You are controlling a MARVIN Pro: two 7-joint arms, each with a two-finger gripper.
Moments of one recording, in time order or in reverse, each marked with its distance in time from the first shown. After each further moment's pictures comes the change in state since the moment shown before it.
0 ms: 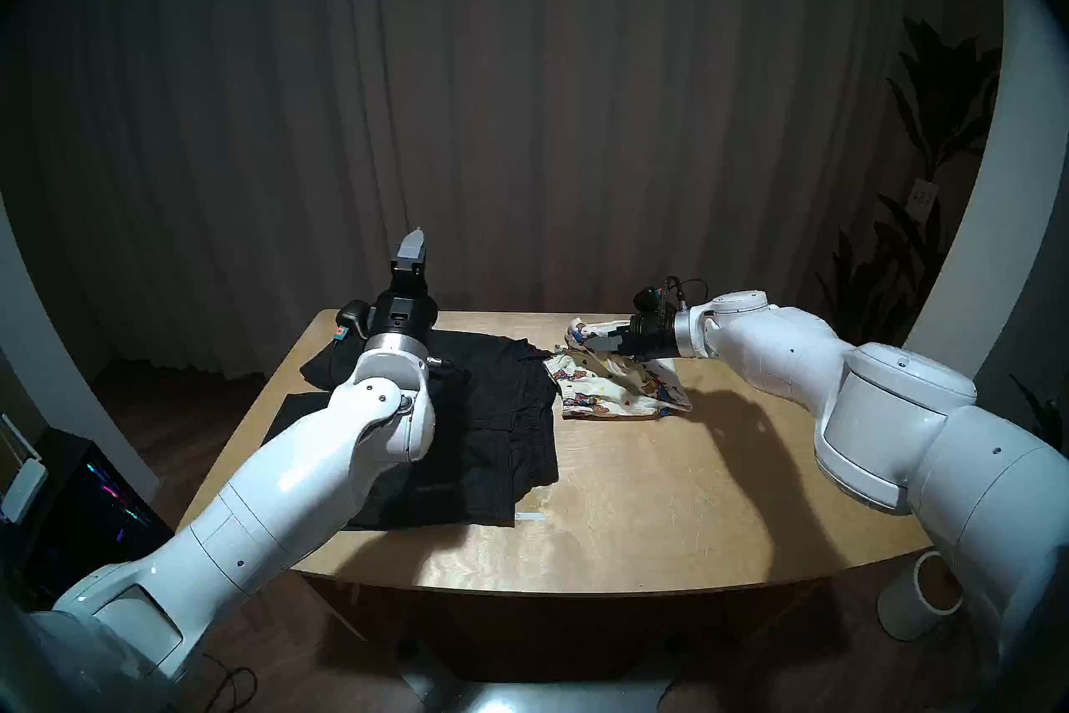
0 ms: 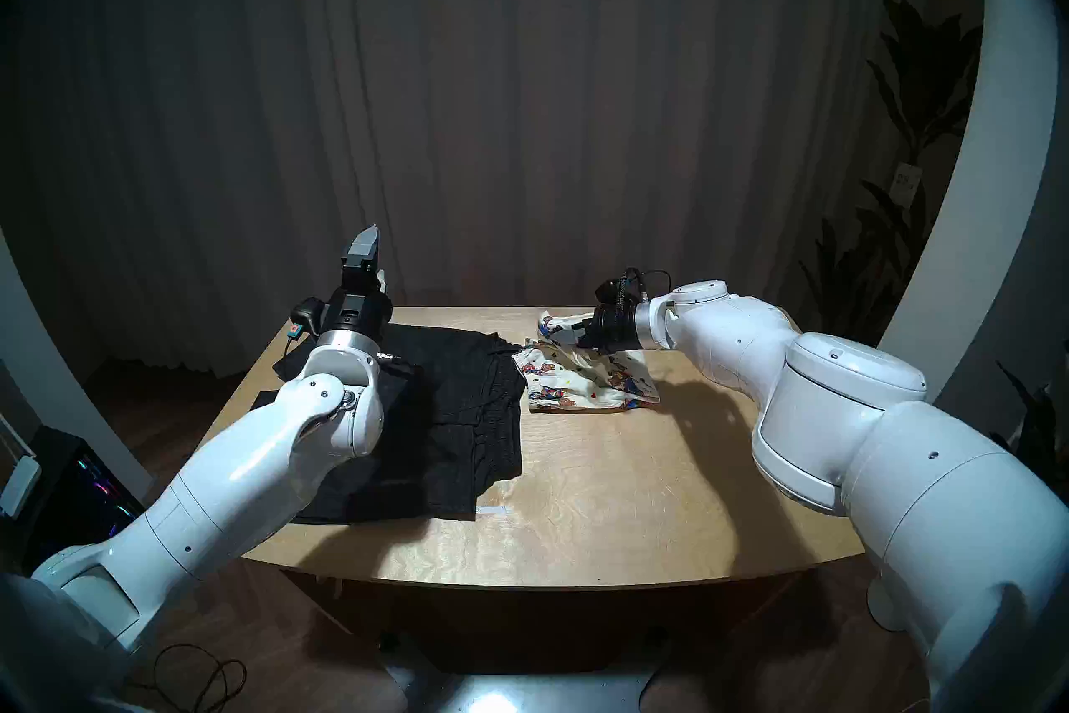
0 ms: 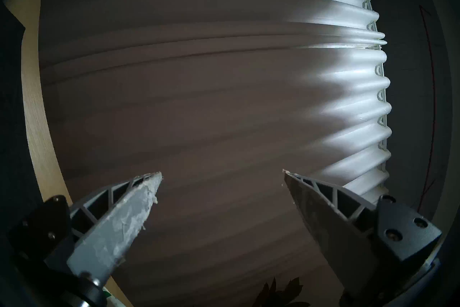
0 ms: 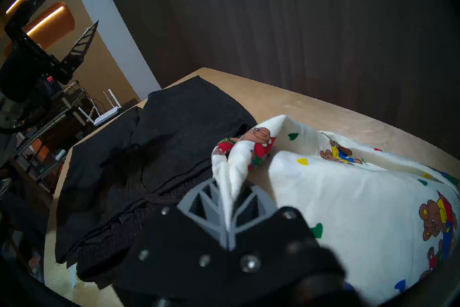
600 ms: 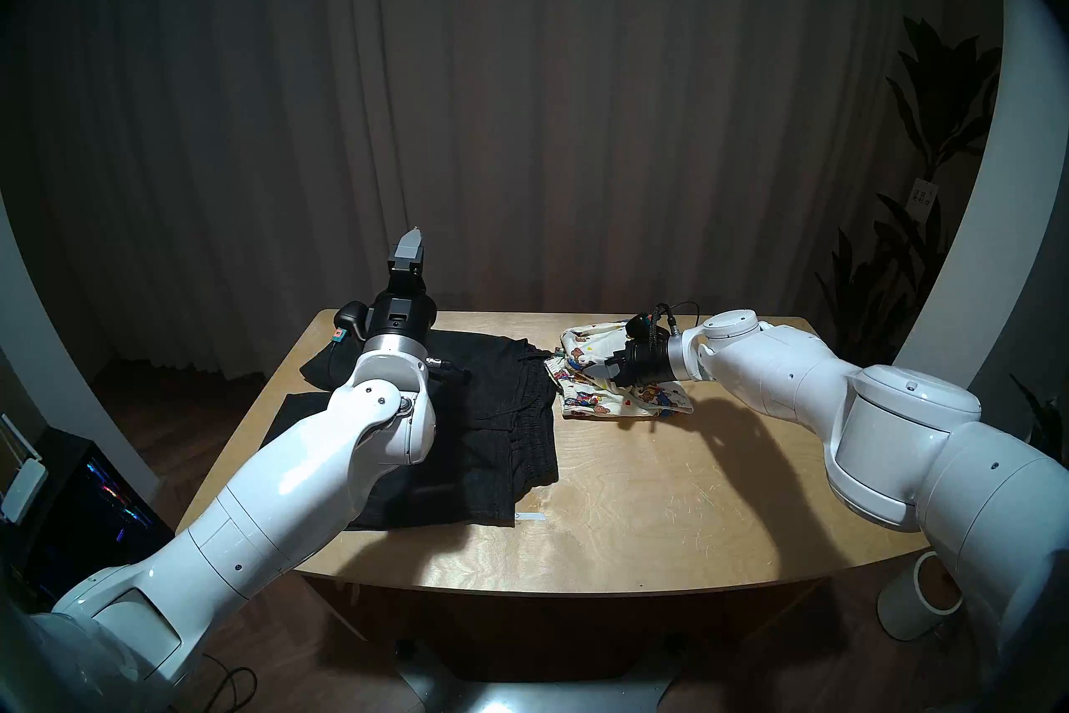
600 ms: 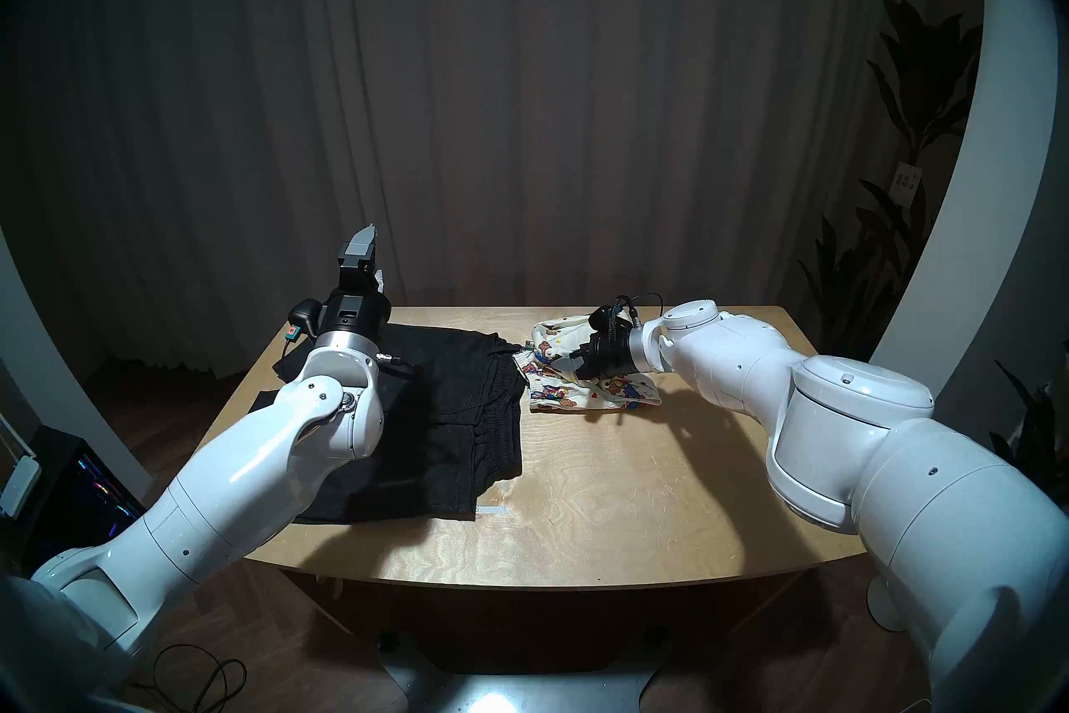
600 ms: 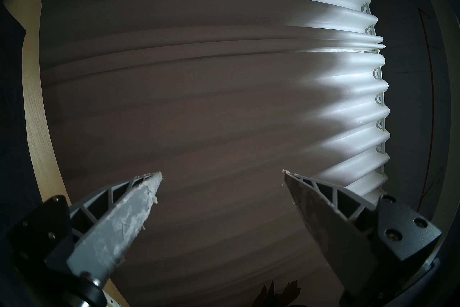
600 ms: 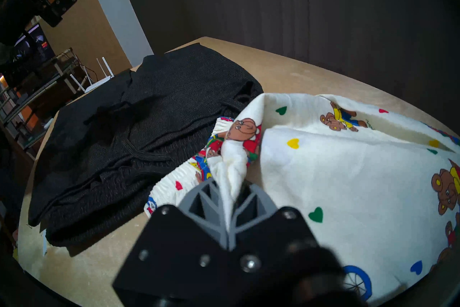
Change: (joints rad) left arm 0.019 0.015 -0.014 -0.024 -0.004 -0.018 -0.001; right arm -0.062 0.033 -0.042 -0.099 -0.063 -0.062 -0.110
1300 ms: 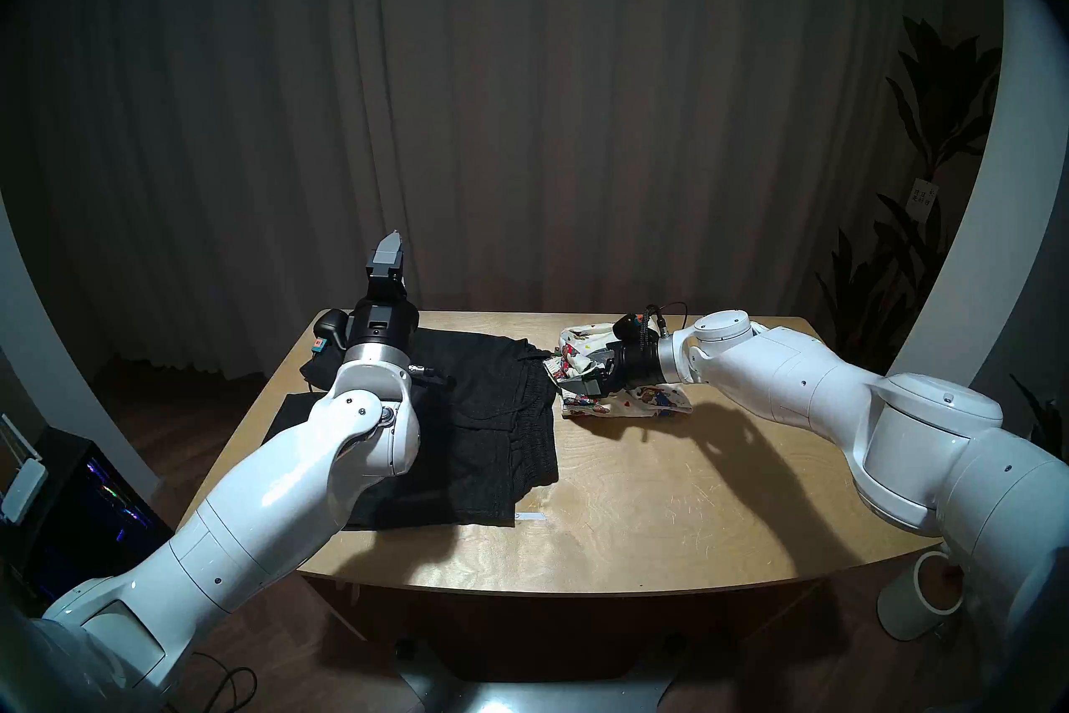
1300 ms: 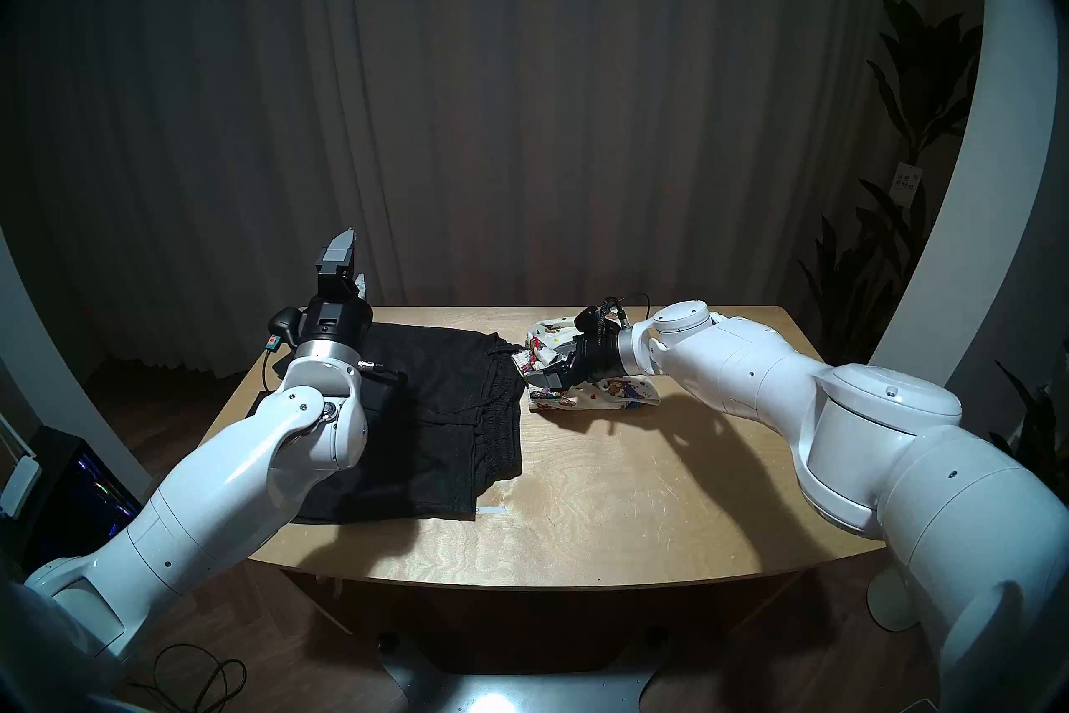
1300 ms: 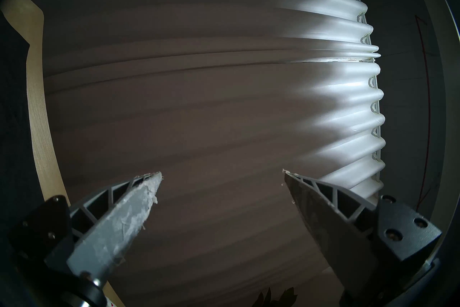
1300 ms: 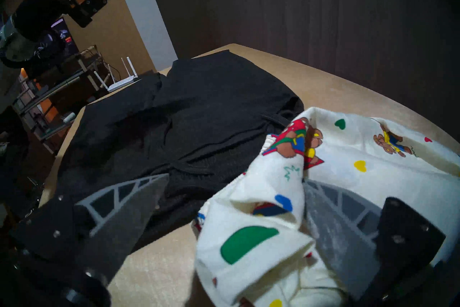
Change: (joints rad) left arm 0.067 0.038 -0.037 -0.052 -0.029 -0.021 -0.041; right arm -0.023 0.121 -0.002 -0.278 0.004 0.034 -0.022
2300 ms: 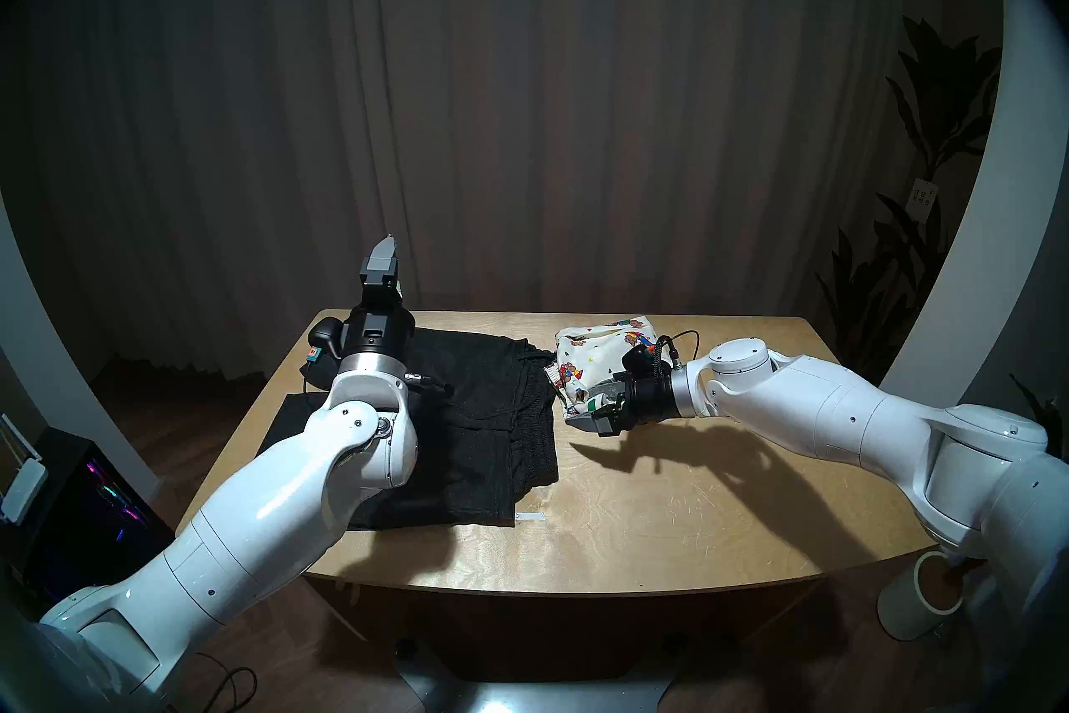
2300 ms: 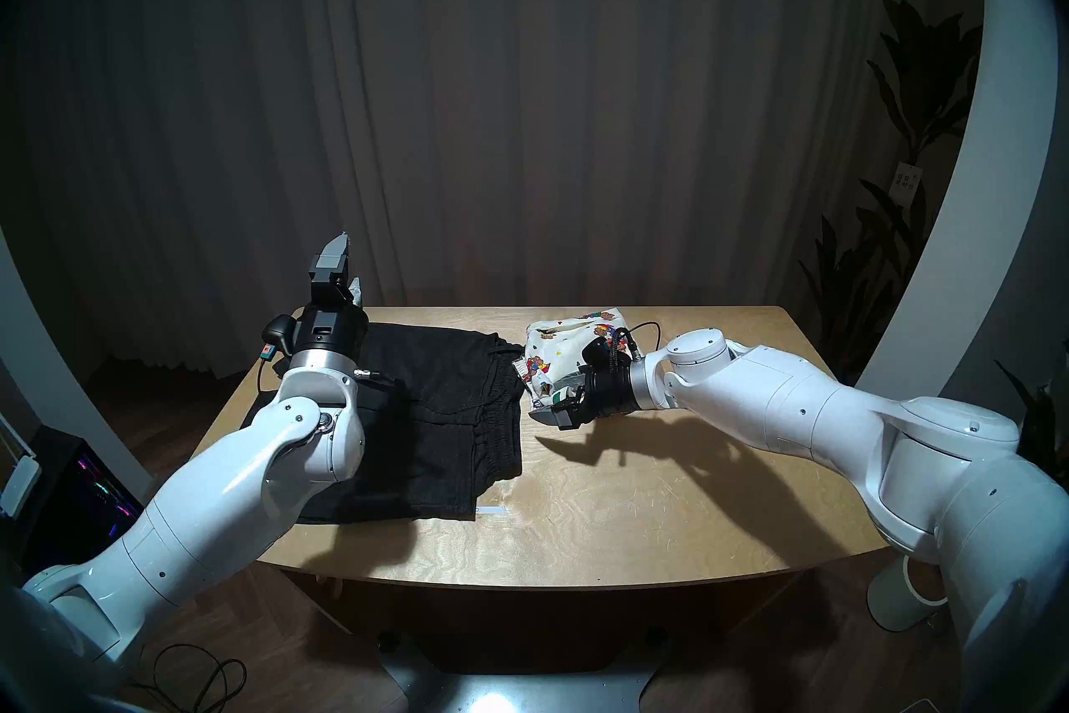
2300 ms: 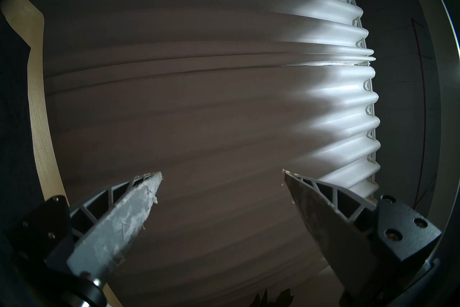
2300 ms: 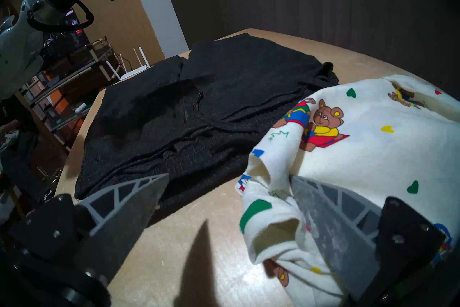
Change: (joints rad) left arm 0.033 0.012 -0.006 -0.025 -0.009 -0.021 -0.033; right arm -0.107 0.192 0.016 -0.331 0.013 -0.012 -0.149
